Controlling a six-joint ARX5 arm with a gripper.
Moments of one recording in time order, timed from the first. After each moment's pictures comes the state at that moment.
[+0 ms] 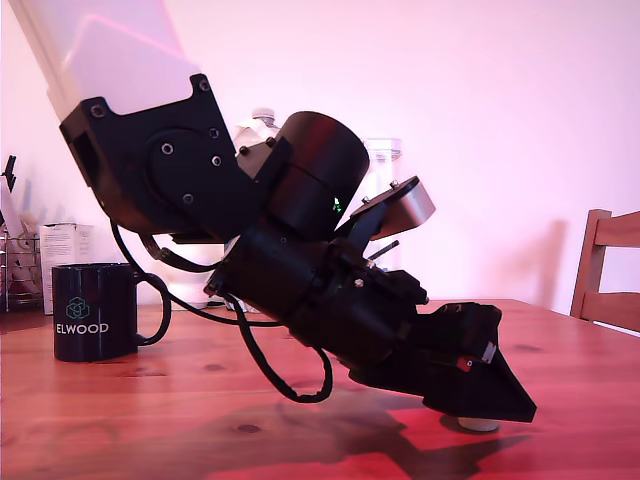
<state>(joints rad) -0.90 2.05 0.93 0.52 0.34 0.03</state>
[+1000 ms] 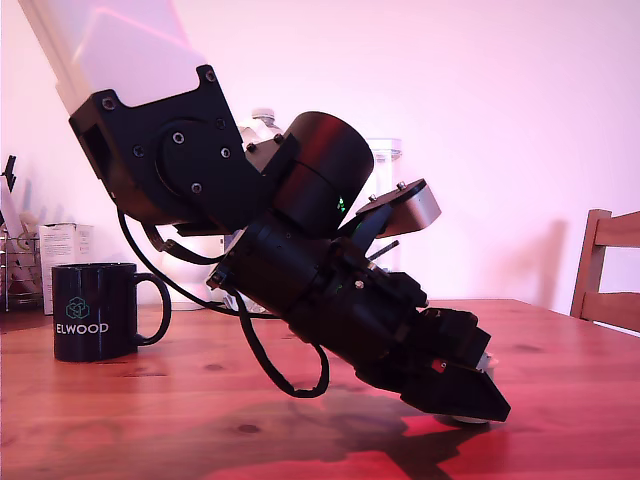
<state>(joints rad) -0.90 2.04 0.96 0.44 0.33 0.11</state>
